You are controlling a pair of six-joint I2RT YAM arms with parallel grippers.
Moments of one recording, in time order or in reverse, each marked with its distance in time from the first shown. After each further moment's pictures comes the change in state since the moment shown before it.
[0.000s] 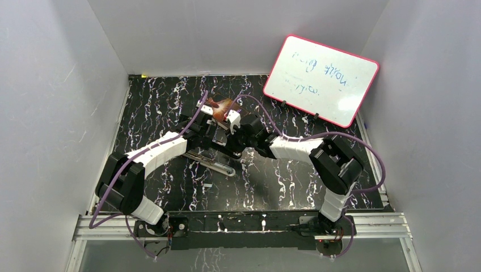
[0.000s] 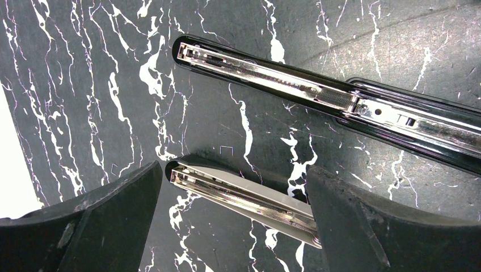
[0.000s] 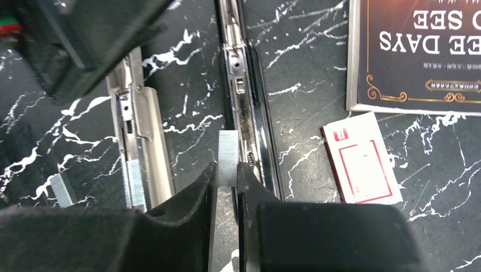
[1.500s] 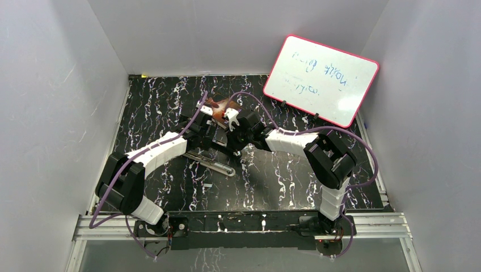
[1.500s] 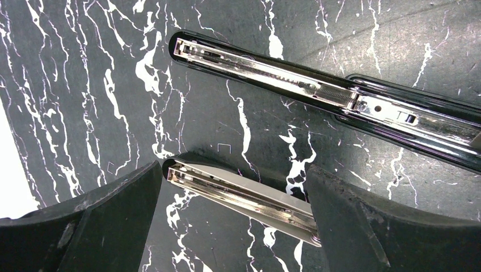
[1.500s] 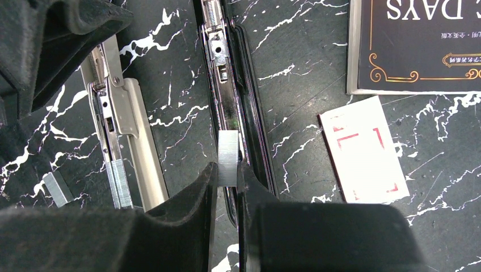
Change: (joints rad) left arm 0.001 0.000 -0.005 -0.001 0.001 -0.002; right arm -0.035 0.094 0.140 -0.201 -0.027 0.029
